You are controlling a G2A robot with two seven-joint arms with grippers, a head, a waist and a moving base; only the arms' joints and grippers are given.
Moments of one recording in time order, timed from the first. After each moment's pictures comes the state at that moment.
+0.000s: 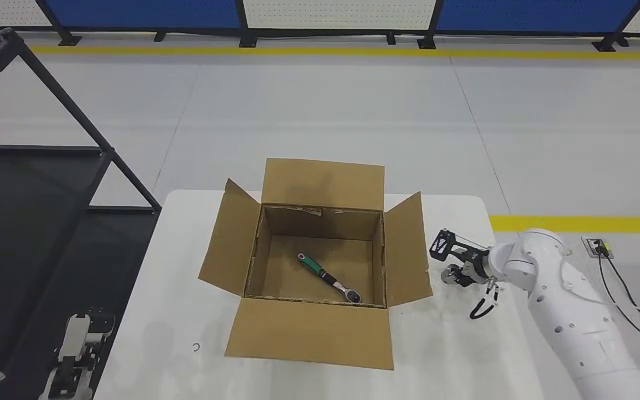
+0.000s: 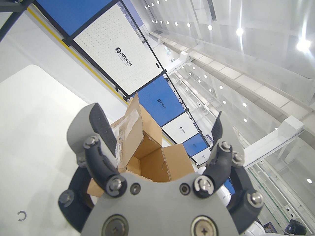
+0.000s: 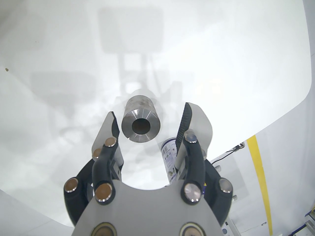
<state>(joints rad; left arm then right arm) 2.00 -1.23 -1.96 -2.22 0.04 -0.43 0.09 -0.56 -1.05 1.10 -1.02 -1.23 -0.82 0.89</state>
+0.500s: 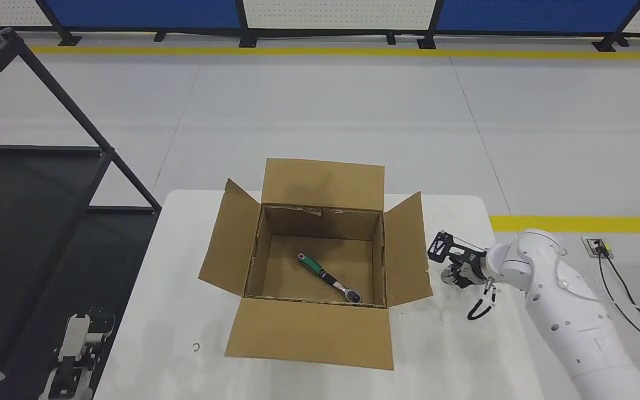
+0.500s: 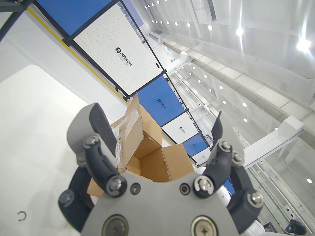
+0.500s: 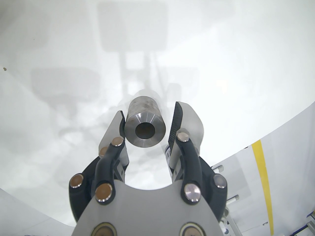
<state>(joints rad) 2.00 -1.23 -1.96 -2.22 0.04 -0.43 0.09 -0.54 -1.05 1.06 -0.99 -1.21 -0.82 0.88</state>
